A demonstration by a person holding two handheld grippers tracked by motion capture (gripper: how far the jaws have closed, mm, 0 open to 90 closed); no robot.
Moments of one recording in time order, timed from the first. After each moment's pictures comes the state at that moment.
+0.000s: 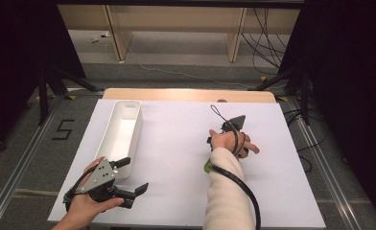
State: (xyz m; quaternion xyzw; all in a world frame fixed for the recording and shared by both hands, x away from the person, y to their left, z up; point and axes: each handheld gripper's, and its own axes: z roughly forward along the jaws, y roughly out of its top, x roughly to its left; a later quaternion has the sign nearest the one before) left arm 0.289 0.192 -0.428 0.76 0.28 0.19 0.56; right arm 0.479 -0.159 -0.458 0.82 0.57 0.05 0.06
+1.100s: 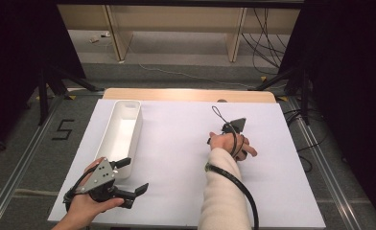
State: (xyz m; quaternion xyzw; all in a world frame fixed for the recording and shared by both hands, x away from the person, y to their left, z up) left arm 0.288 0.192 -0.428 0.76 0.28 0.18 0.55; right arm 0.476 -0.156 -0.463 0.84 0.54 0.05 0.06
